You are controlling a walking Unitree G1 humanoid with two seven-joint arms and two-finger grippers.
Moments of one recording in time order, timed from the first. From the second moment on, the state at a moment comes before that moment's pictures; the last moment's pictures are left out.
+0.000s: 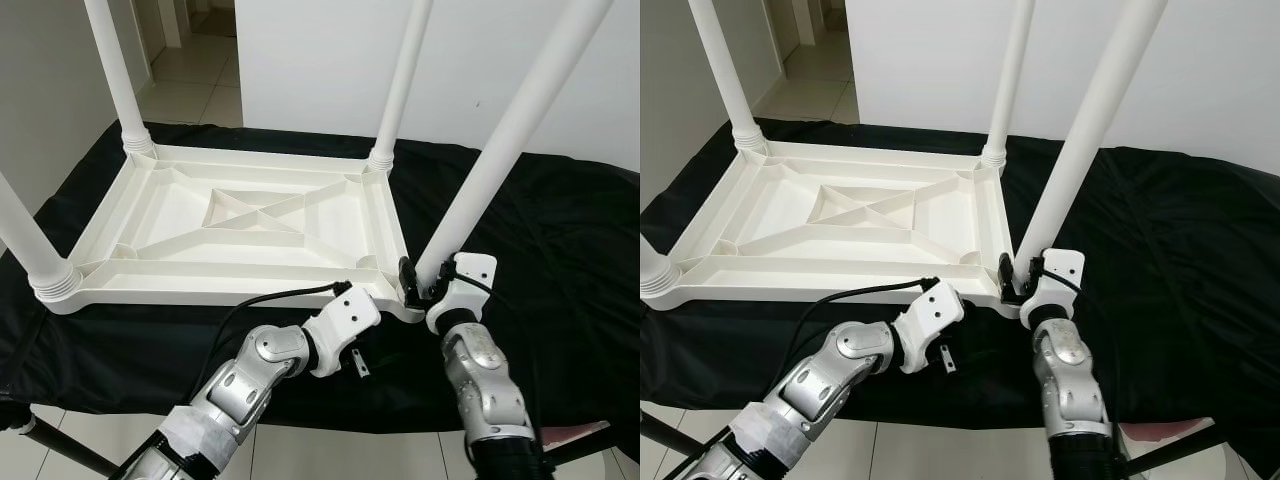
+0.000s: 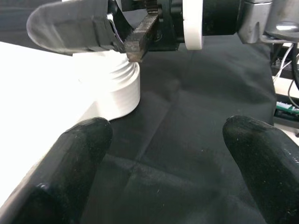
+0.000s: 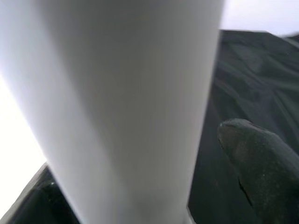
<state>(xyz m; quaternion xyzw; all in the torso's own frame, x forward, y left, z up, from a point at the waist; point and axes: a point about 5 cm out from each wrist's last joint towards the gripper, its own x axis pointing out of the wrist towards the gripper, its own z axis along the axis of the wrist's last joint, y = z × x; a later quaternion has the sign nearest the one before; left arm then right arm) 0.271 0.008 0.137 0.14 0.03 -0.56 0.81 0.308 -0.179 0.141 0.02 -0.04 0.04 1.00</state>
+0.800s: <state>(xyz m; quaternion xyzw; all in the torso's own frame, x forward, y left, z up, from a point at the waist) 0.273 0.015 0.137 0.15 0.03 -0.56 0.82 0.334 -0.199 0.130 -0.09 0.02 0.31 0.94</state>
